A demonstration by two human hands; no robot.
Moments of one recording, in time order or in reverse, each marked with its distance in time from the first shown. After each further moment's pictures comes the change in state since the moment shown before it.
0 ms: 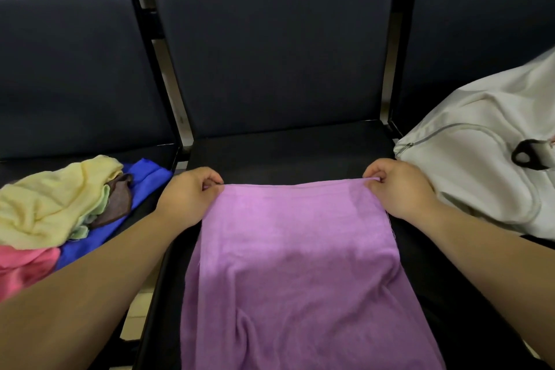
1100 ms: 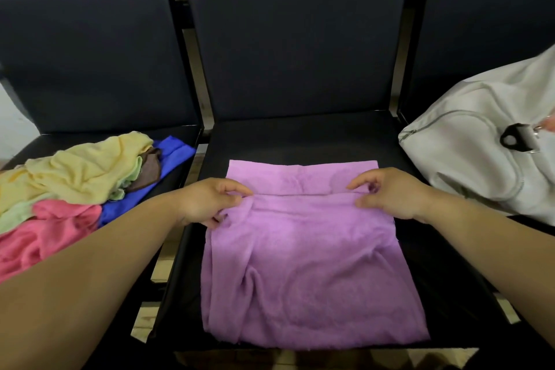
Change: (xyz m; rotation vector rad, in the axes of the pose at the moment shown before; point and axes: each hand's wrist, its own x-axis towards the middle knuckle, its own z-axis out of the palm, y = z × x) left_hand -0.071 0.021 -0.028 -0.354 -0.605 -0.275; right_hand -0.048 -0.019 -0.017 0.130 -0.458 -0.064
